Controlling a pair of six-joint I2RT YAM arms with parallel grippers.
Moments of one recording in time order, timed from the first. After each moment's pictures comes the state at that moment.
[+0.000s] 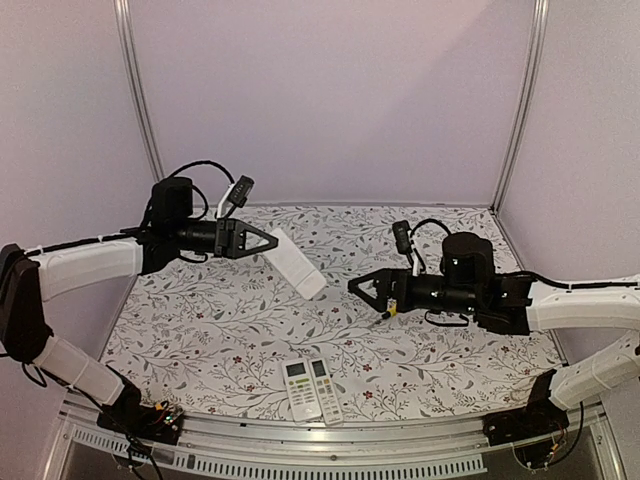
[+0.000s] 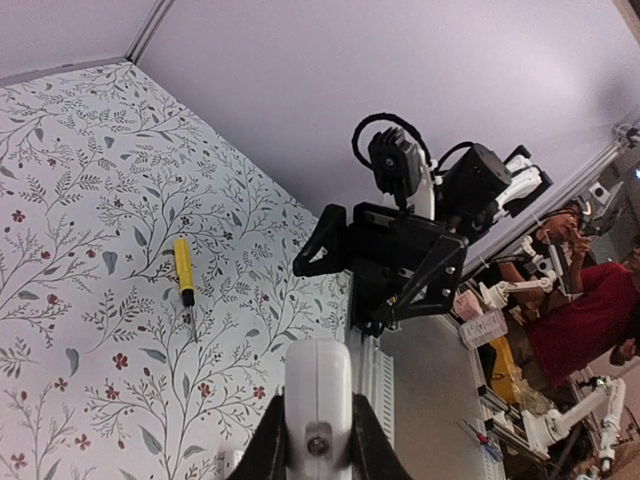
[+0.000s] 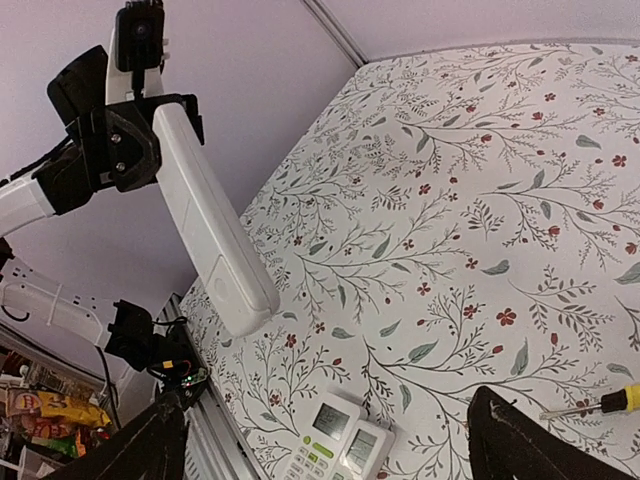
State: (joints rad) left arm -0.44 1.41 0.91 0.23 1.05 -0.47; right arm 0.93 1.24 0.68 0.25 -0.11 0.66
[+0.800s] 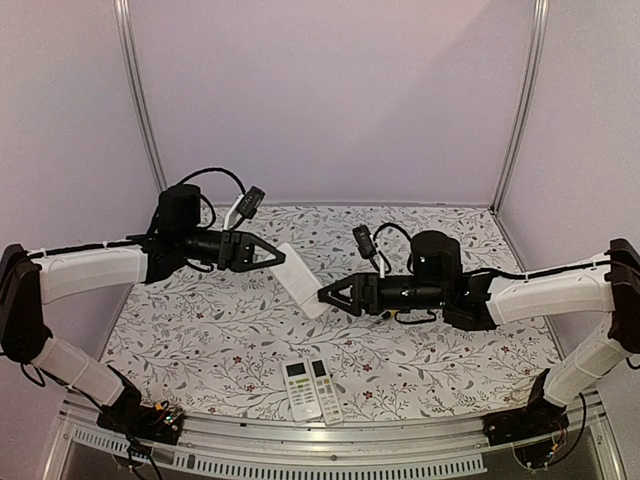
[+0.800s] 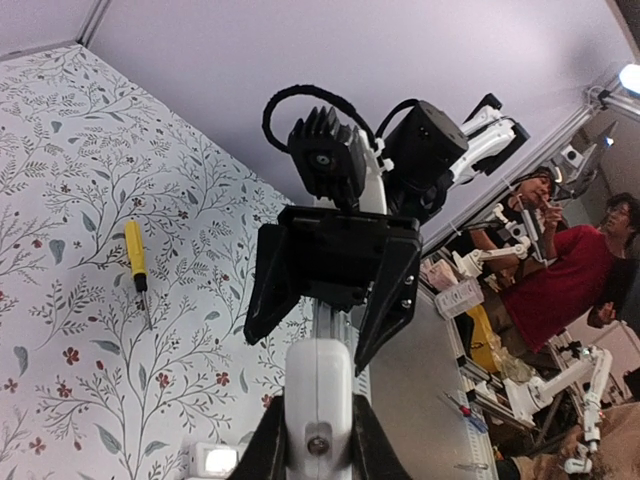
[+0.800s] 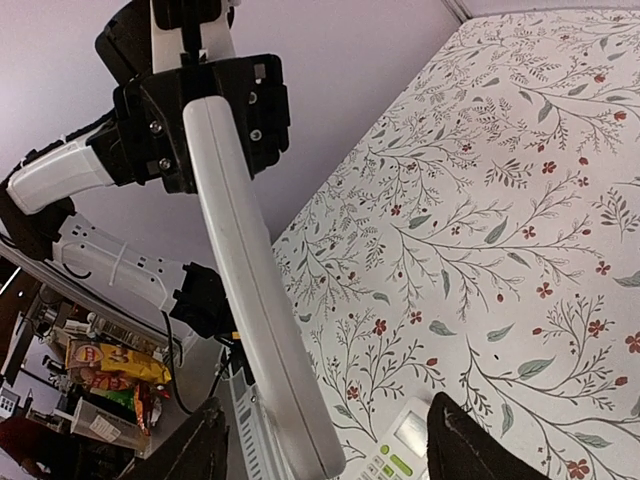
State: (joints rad) left arm -0.51 1.41 0.86 0.27 1.12 -0.47; right arm 0.96 1.50 0.80 0.45 -0.38 0.69
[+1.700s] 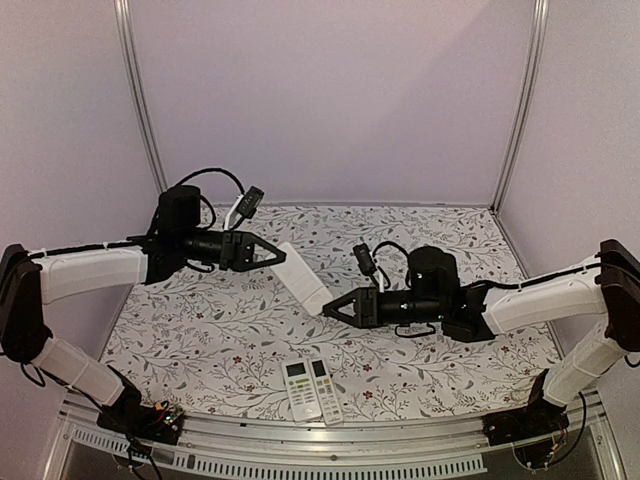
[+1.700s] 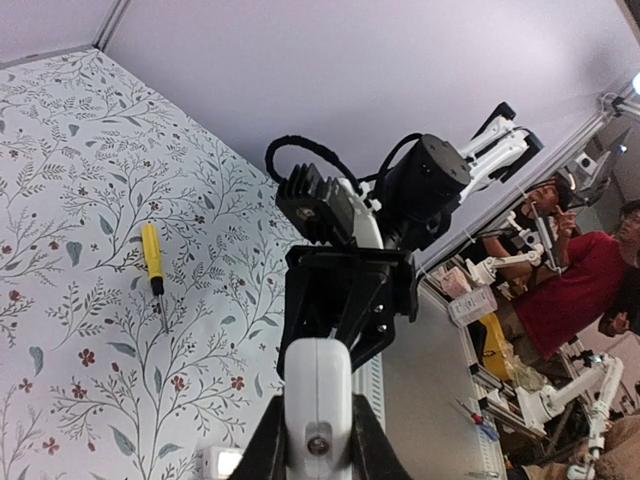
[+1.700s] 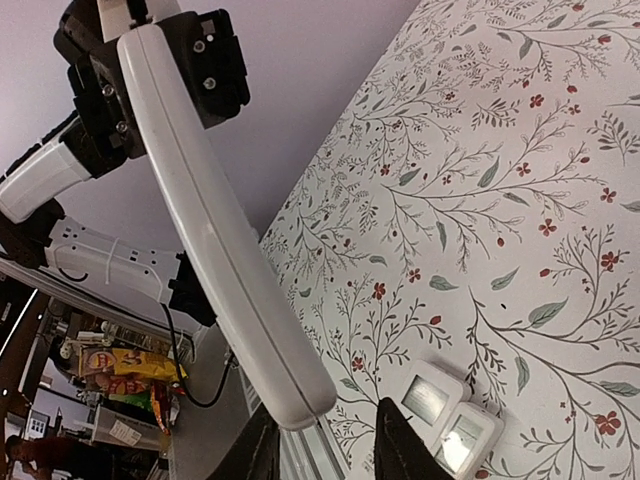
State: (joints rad) left arm -0.51 1.41 0.85 0.28 1.08 -0.47; right arm 0.97 1.53 0.73 0.52 -0.37 0.81
